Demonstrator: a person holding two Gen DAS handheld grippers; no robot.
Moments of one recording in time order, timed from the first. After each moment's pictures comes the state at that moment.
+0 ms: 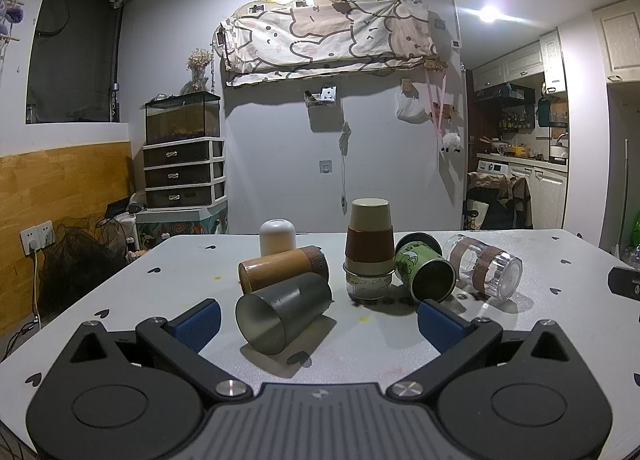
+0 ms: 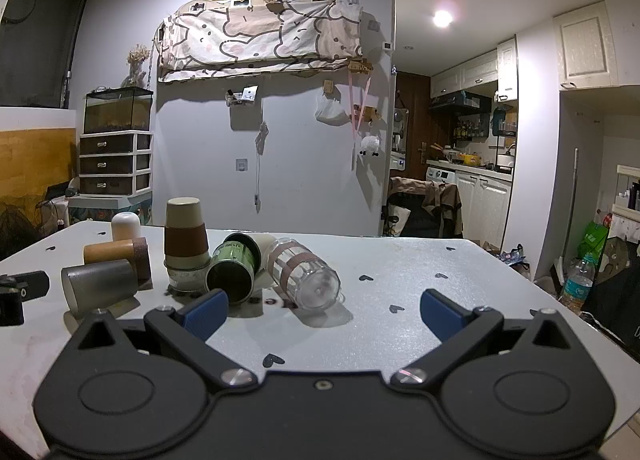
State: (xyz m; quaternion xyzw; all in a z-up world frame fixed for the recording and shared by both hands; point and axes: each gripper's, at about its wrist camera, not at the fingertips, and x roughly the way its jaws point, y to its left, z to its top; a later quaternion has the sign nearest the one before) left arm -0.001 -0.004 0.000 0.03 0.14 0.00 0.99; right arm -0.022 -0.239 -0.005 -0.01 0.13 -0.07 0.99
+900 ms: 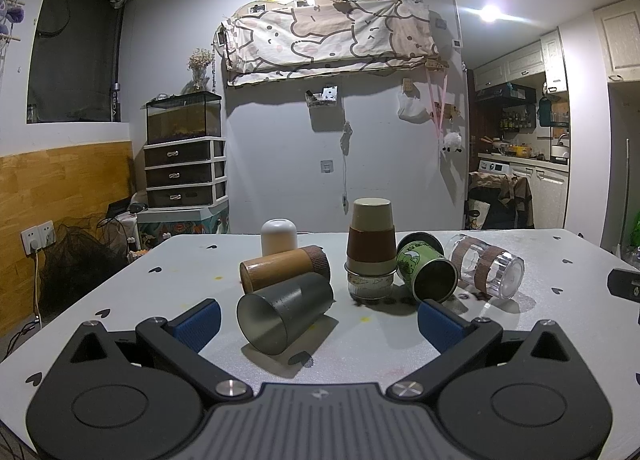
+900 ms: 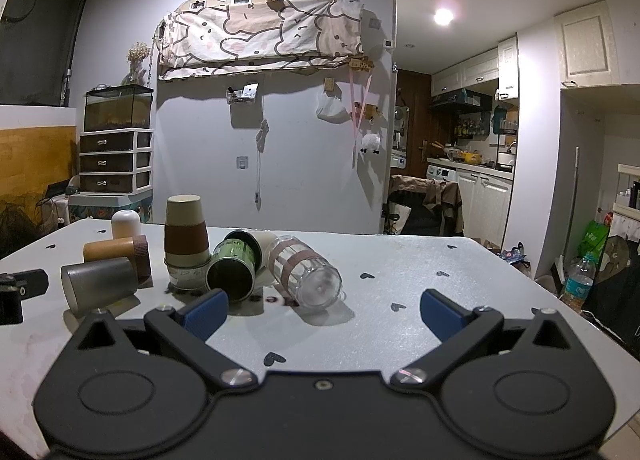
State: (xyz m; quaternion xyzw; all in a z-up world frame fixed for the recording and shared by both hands) left arm 0.000 -0.008 -0.002 0.03 0.14 0.00 0.99; right arm -0.020 -0.240 -0.007 -0.01 0.13 -0.07 0.99
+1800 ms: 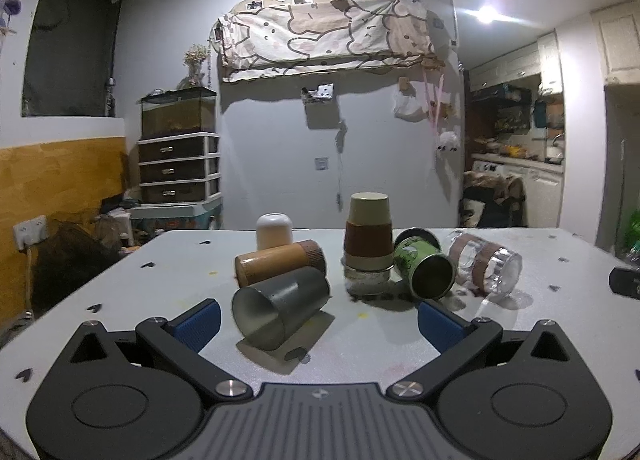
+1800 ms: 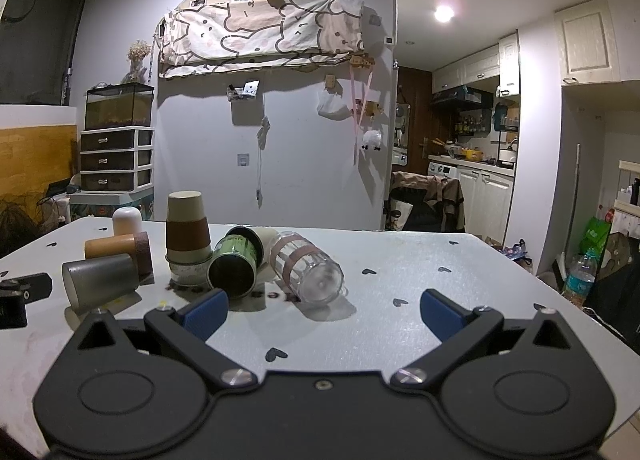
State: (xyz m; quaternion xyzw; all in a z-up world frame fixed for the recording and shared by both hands) left arm 0.009 0.000 -0.014 0.02 0.14 -0.03 0.99; right arm -0.017 -0.238 -0.013 -0.01 0.13 -0.07 0.99
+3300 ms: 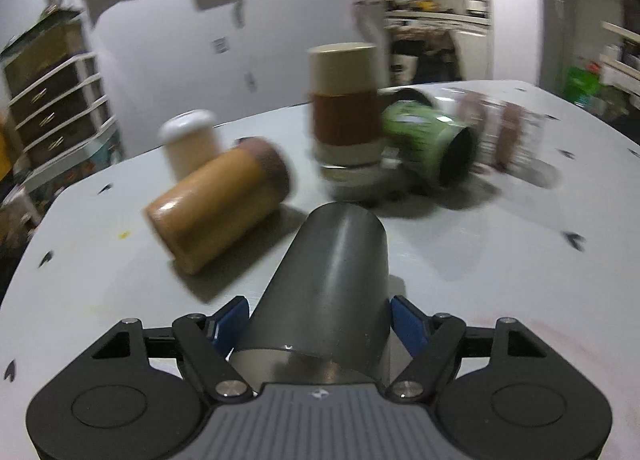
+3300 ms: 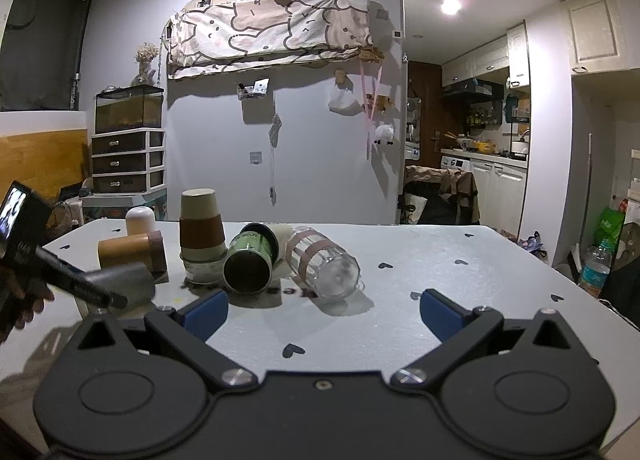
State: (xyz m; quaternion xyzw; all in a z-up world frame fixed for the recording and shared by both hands) left arm 0.169 0.027 -0.057 0.15 0.33 -0.17 0.92; right arm -0.014 -0.234 -0.014 0.00 0.14 -0.05 0.99
